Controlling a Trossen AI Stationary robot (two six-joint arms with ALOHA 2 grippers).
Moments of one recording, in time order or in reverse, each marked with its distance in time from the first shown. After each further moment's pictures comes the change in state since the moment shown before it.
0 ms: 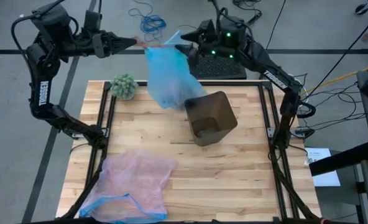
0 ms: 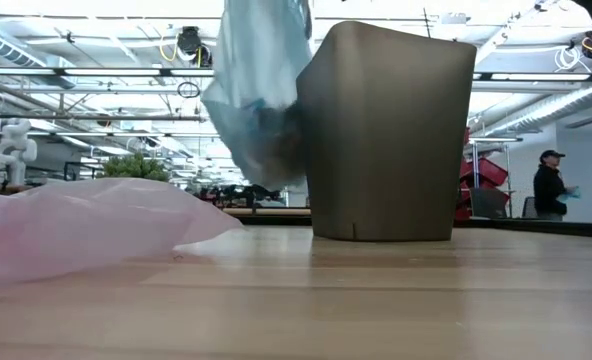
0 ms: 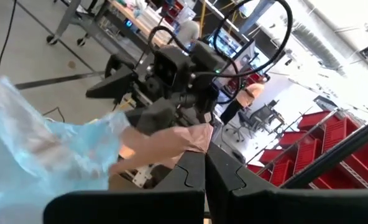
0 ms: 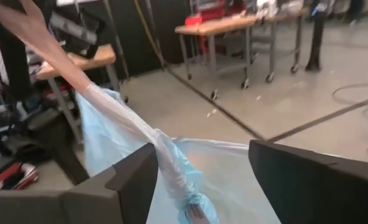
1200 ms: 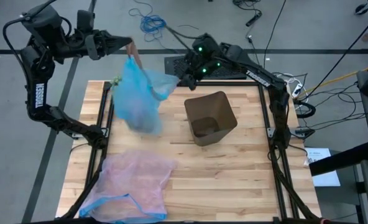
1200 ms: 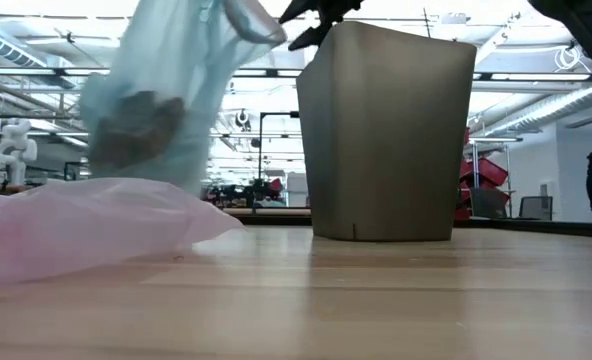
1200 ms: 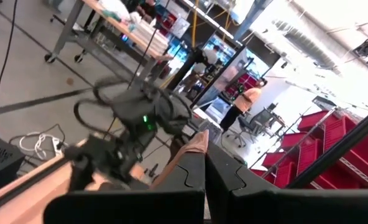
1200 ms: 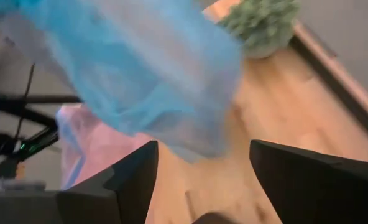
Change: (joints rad) left arm 0.001 -0.027 -0.002 0.030 -0.011 0.031; right arm -0.010 0.137 0.001 -0.484 -0.318 0.045
